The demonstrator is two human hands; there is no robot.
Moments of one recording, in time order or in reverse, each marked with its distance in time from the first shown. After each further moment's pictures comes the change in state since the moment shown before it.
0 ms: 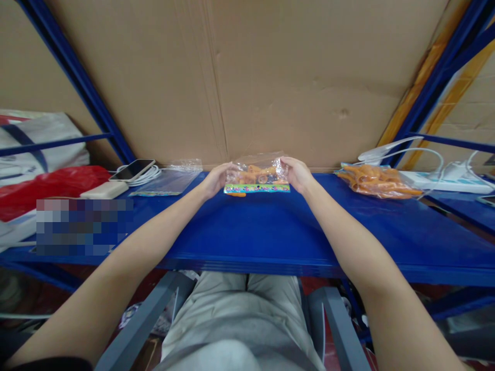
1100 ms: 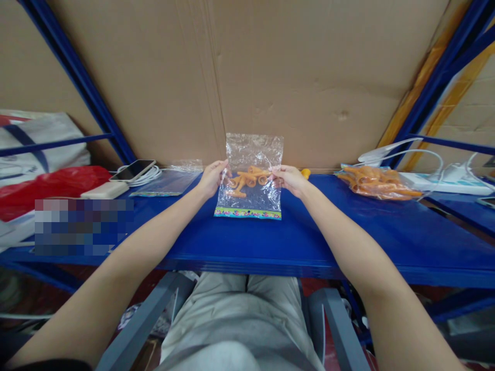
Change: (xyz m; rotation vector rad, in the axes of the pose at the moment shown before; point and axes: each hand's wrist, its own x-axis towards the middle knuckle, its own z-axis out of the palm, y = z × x) left_hand -0.003 0.007 0.006 0.048 0.265 0.086; right_hand -0.009 0.009 0.008 -0.205 -0.124 0.116
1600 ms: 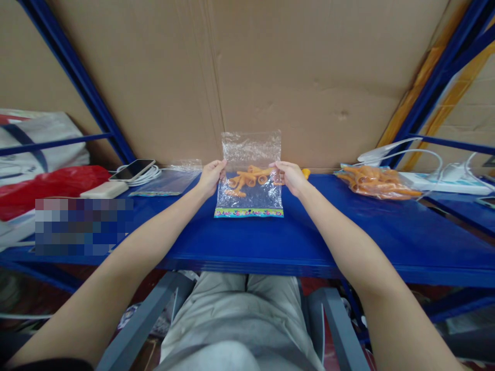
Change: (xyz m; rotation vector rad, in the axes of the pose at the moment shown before) left_hand 0.003 -0.003 0.001 0.024 0.062 0.096; right_hand 0.003 -0.003 0.002 0.061 0.101 -0.069
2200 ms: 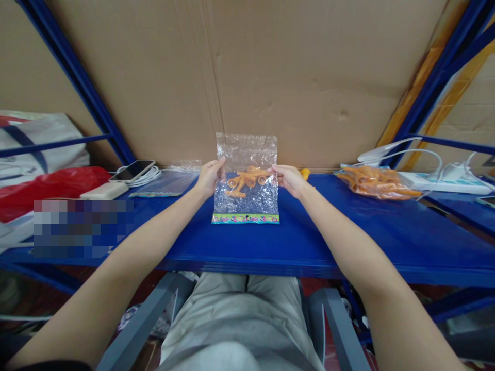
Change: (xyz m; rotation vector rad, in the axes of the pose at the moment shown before) left_hand 0.002 0.000 -0.003 -0.034 0.031 0.000; right_hand -0.004 0.002 0.003 0.012 -0.058 0.041
